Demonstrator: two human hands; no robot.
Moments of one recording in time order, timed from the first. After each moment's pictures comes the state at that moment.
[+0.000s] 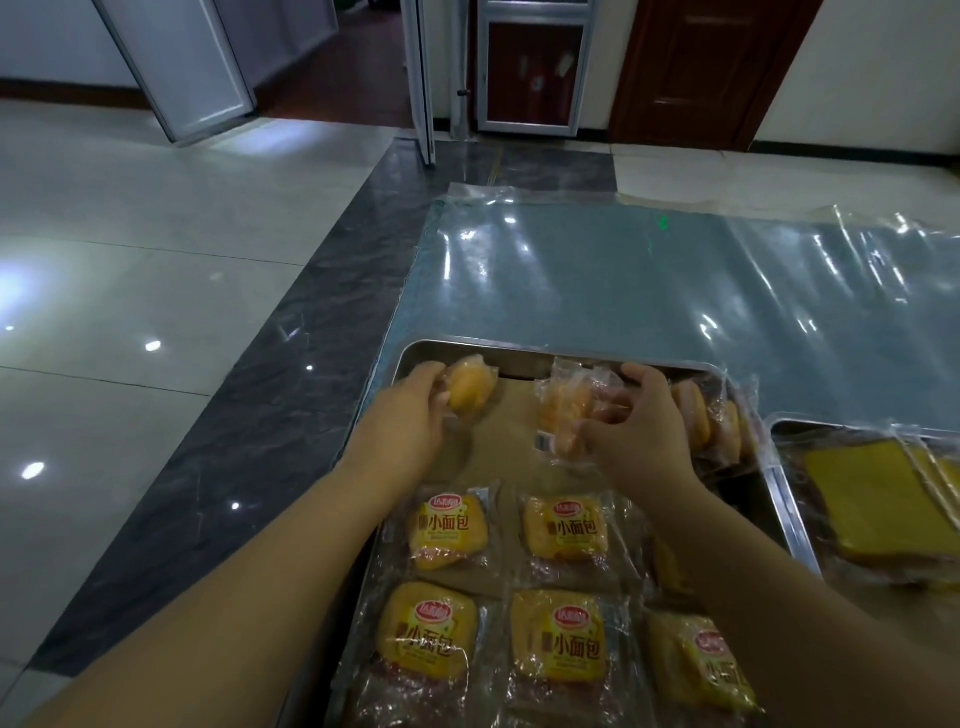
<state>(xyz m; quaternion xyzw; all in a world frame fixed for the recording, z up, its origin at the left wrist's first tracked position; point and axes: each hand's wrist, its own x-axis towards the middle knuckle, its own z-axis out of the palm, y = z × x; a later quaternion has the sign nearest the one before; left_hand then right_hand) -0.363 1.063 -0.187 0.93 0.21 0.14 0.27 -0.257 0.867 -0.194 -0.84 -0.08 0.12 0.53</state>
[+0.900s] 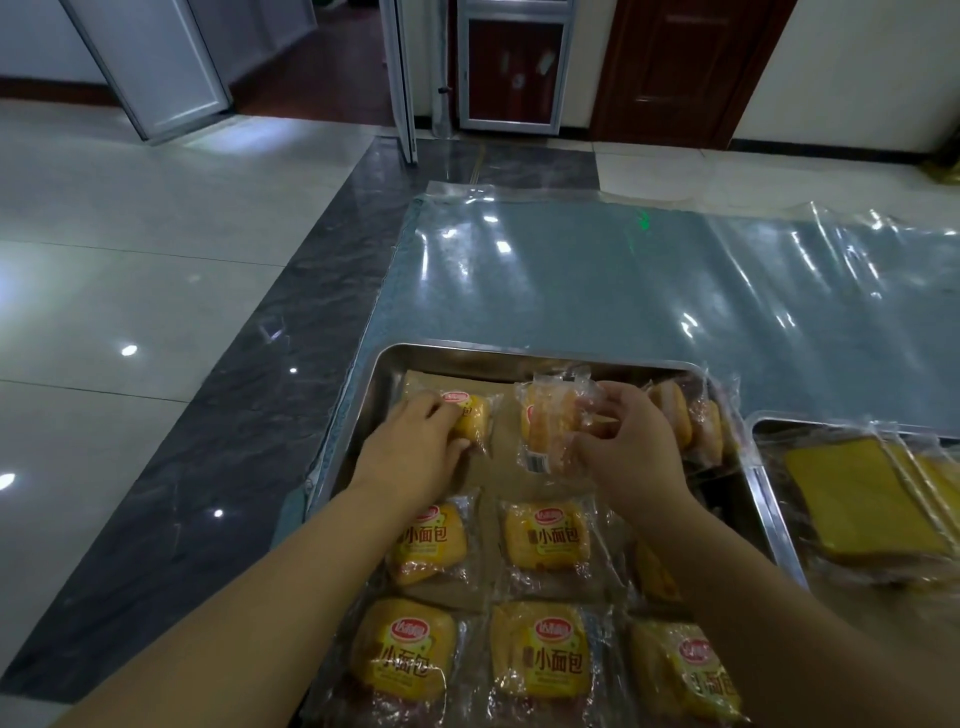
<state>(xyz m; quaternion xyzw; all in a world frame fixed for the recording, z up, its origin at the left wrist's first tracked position) -0.347 1.050 -0.226 0.98 0.14 0.07 0.14 -0.254 0.853 -0.209 -0.84 -0.11 0.13 0.51</state>
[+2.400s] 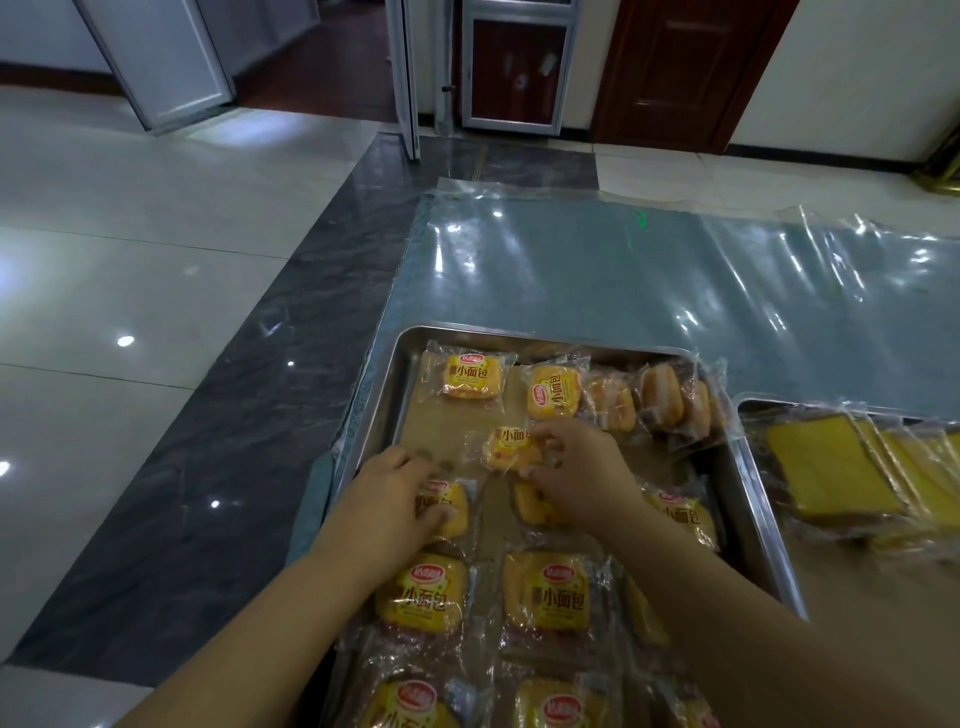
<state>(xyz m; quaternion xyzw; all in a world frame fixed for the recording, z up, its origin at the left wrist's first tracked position) -0.444 1.034 -0.210 0.95 0.17 0.02 0.26 -0.307 0.865 -0.203 -0.90 -0.27 0.14 0.30</state>
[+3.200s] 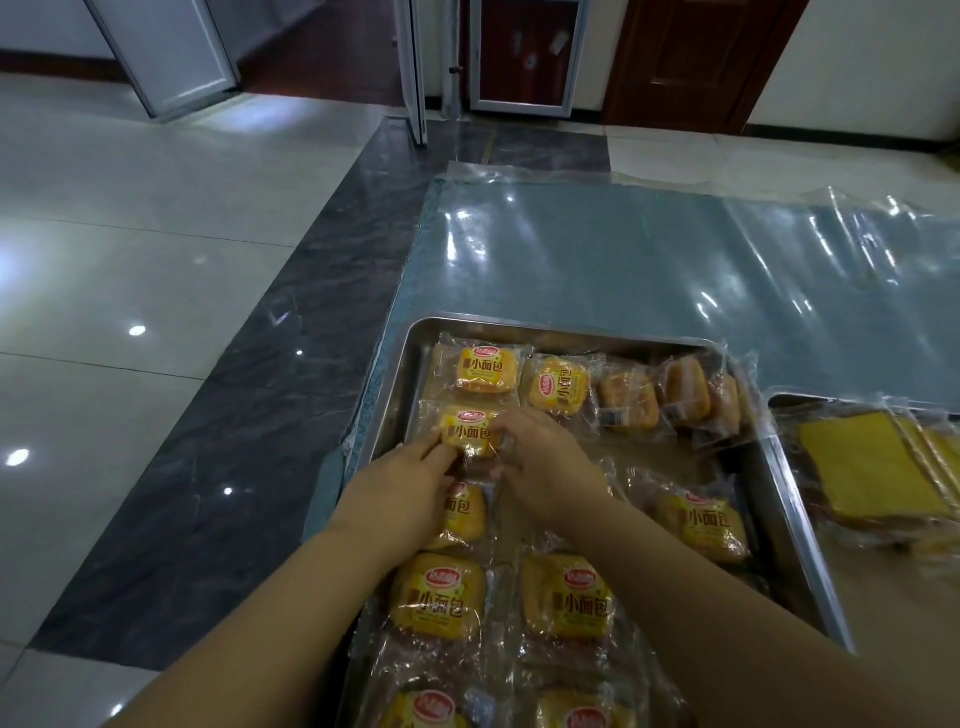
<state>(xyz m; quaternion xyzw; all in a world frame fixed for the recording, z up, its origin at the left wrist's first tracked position) -0.425 1.045 -0.215 0.98 0.12 -0.03 0.14 -0.317 0.908 -0.215 -0.88 -0.36 0.14 0.26</state>
